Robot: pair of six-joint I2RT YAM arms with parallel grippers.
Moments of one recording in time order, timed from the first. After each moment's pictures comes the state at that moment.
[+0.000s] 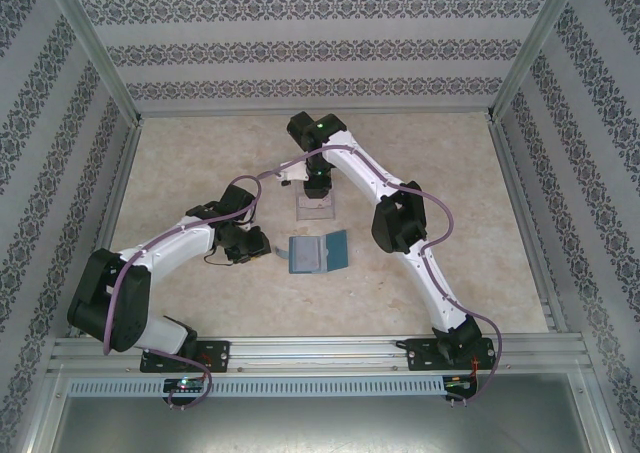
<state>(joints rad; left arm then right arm) -0.38 1.43 0.81 -0.63 0.29 -0.71 0.61 2.55 2.55 -1.42 -0.05 -0.97</state>
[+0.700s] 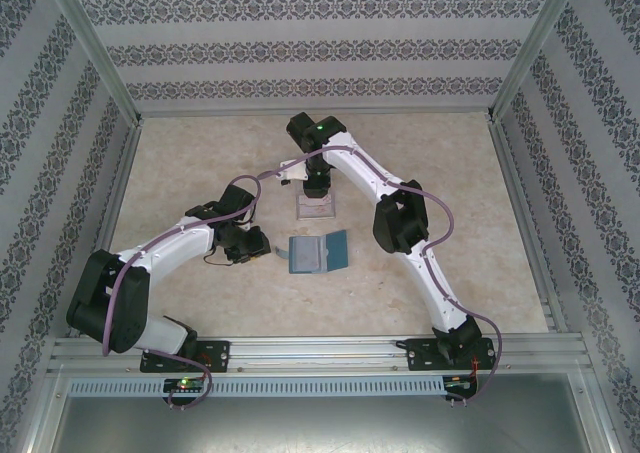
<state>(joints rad) -0.38 1.42 0.81 -0.63 0.28 -0.71 0.61 2.53 2.49 -1.36 -0.03 -0.95</state>
